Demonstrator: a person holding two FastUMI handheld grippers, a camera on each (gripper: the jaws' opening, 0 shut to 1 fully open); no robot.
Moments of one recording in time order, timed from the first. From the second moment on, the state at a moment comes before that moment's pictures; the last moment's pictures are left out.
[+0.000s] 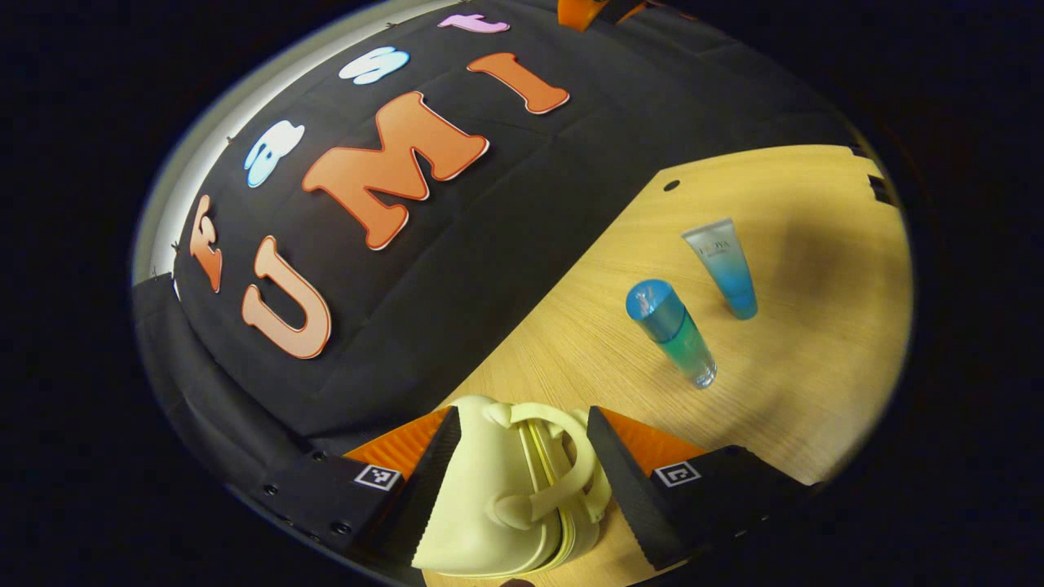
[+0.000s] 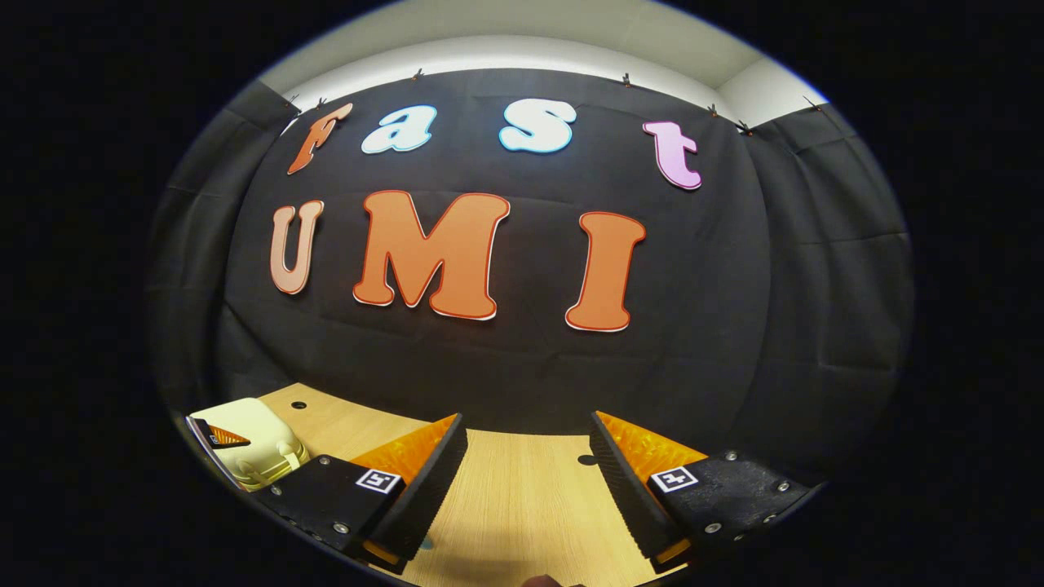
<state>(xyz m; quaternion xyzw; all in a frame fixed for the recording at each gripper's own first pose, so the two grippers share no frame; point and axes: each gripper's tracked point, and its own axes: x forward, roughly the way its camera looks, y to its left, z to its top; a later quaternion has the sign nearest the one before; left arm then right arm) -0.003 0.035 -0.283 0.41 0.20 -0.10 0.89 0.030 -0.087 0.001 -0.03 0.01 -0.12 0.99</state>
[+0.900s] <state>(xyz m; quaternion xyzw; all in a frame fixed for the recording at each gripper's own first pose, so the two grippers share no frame) -0.011 0.068 -0.348 0.54 0.25 -0.14 0.79 0.034 -0.081 -0.004 -0.01 0.00 -0.13 0.99</state>
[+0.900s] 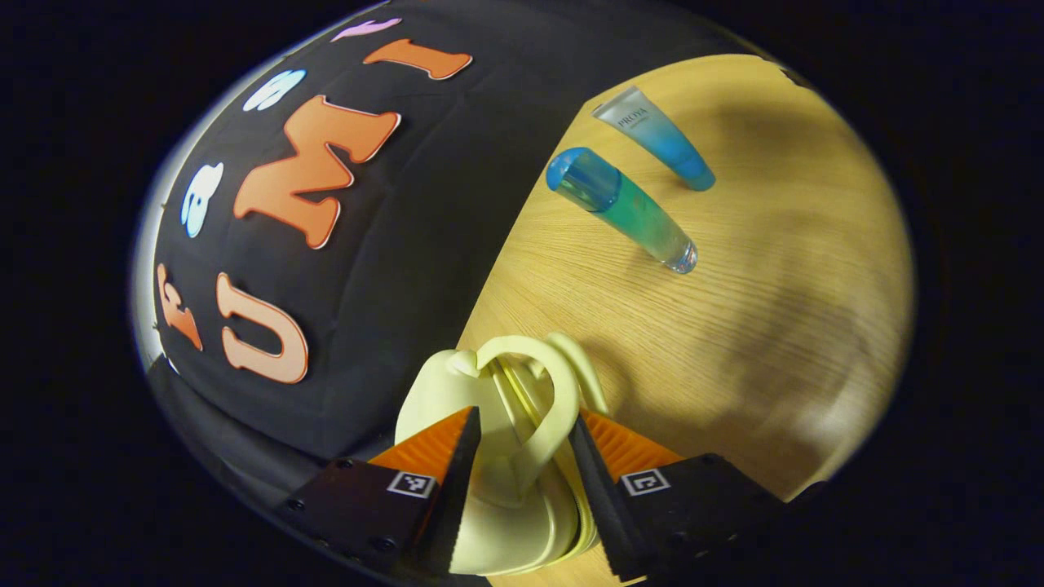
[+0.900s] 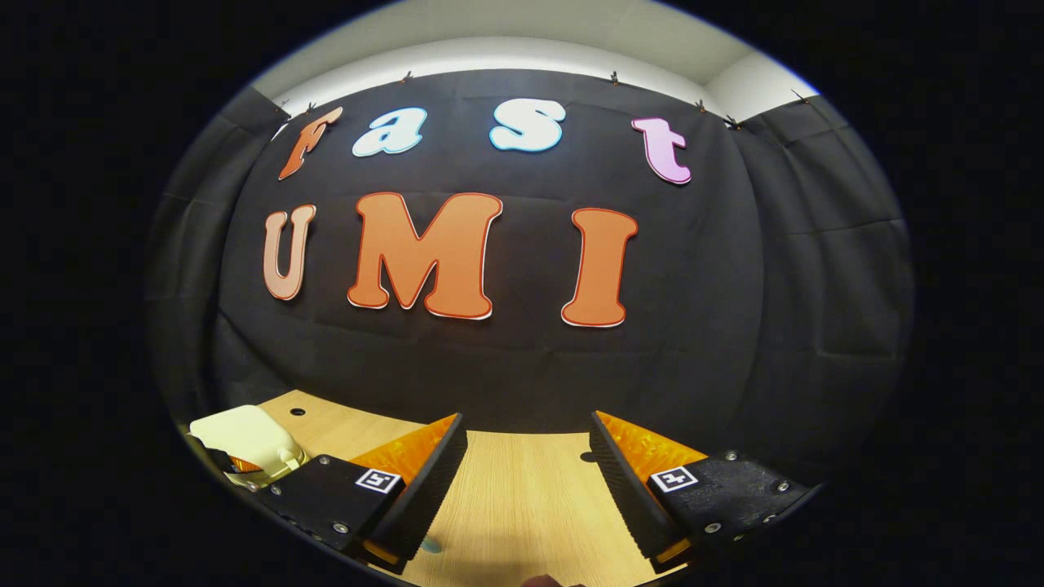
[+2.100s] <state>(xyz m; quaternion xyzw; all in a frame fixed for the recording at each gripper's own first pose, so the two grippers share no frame) 0.045 0.152 -0.182 0.32 0.19 -0.06 0.93 0.050 -0.015 0.011 -0.03 0.01 -0.07 1.00</state>
